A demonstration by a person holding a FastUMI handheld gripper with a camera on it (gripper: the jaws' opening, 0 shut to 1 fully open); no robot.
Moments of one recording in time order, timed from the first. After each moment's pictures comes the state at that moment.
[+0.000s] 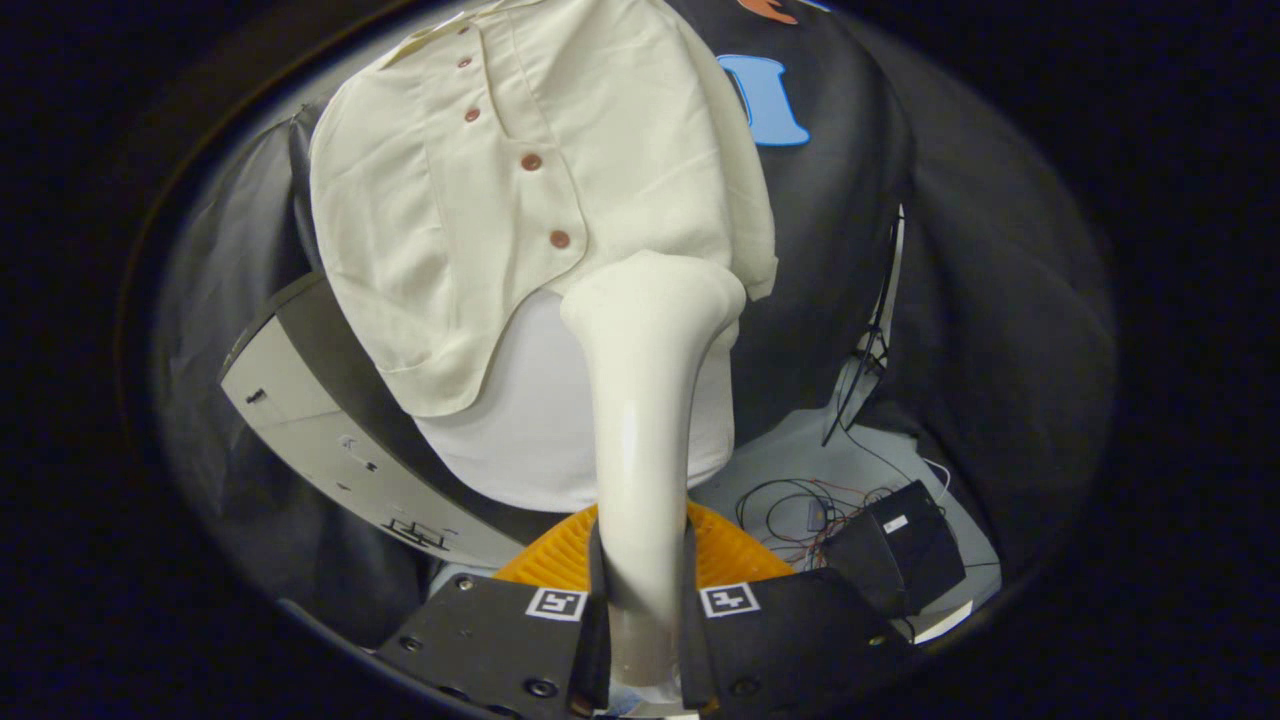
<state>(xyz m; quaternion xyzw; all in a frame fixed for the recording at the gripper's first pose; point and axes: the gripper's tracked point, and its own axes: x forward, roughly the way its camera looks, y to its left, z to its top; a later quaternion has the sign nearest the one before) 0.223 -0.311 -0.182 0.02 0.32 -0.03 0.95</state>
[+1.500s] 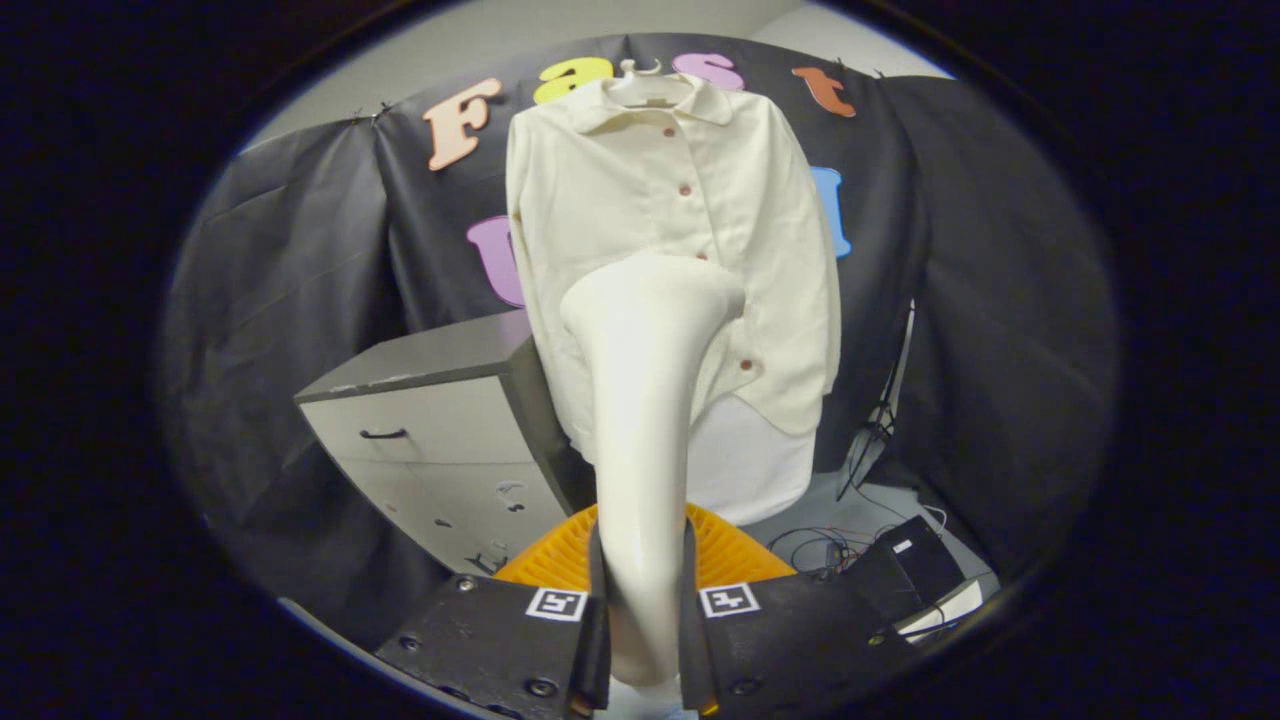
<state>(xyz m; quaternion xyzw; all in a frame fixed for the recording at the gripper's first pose) 0.124 -0.109 -0.030 -0.01 0.19 0.01 0.98</state>
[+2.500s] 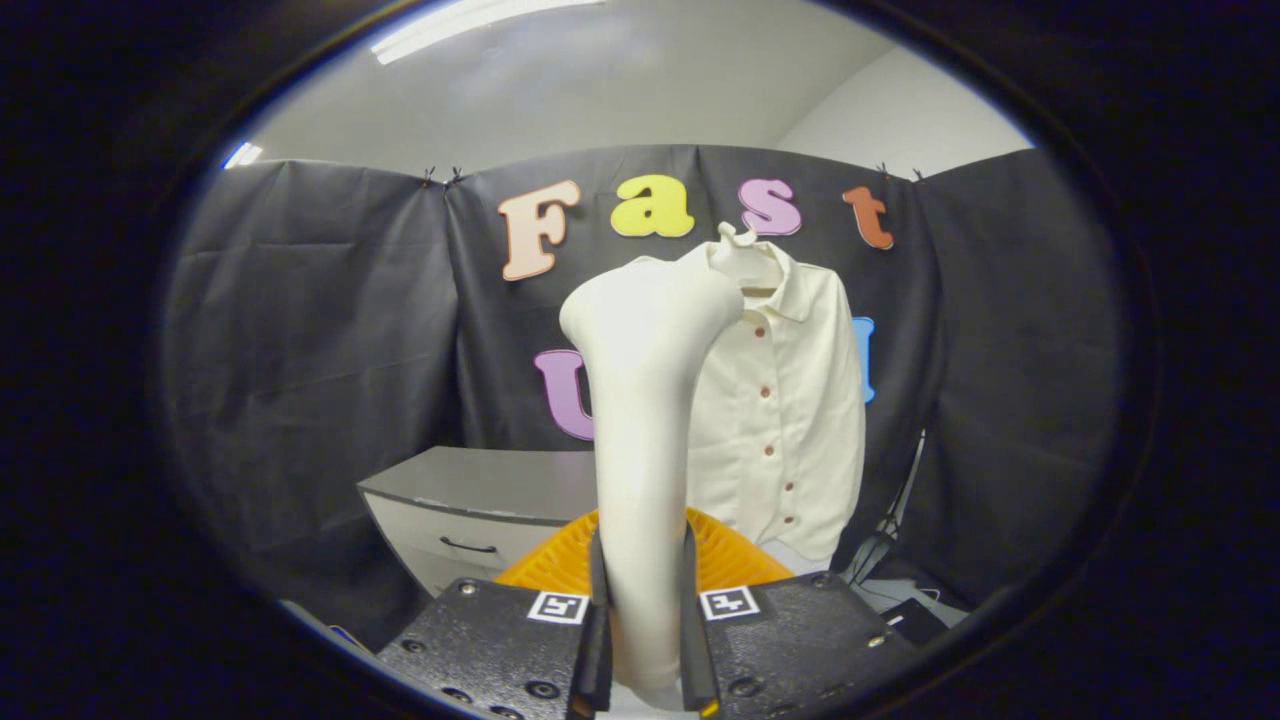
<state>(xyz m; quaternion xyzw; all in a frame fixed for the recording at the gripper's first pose) 0.089 -0.004 0.131 -0.04 0.03 0.02 1.00</state>
